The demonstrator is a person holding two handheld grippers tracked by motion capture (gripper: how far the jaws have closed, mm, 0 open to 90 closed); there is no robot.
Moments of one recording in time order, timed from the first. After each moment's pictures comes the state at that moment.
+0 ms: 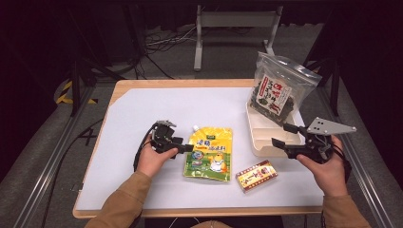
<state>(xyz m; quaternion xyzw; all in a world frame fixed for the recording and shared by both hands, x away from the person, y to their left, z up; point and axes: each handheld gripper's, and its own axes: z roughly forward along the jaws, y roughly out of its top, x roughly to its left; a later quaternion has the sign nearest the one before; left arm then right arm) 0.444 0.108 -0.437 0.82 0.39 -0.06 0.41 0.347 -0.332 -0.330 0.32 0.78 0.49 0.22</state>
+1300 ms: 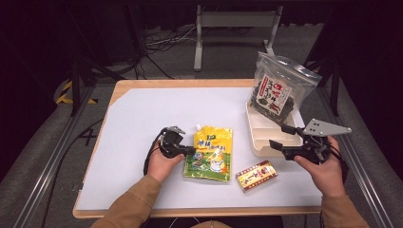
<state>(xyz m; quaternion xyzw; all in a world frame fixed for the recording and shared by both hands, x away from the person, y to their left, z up) 0.429 0.084 -0.443 0.84 0.37 -0.04 0.39 0.348 -0.327 -0.335 0.31 0.79 0.48 0.22</state>
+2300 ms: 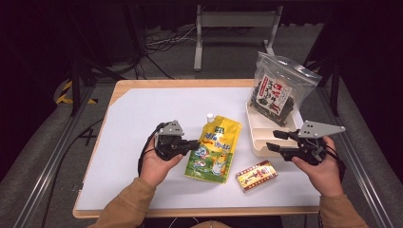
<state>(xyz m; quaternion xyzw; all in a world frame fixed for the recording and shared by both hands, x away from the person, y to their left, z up) 0.383 0.086 -0.367 0.84 0.24 0.05 0.48 0.347 -0.318 -0.333 0.27 0.82 0.46 0.20</state>
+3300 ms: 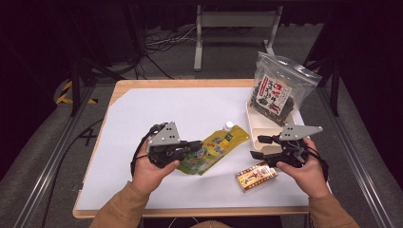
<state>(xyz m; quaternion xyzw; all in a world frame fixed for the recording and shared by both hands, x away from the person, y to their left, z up) 0.344 0.092 -0.322 0.83 0.15 0.10 0.52 0.352 -0.281 -0.347 0.26 0.84 0.47 0.14</state>
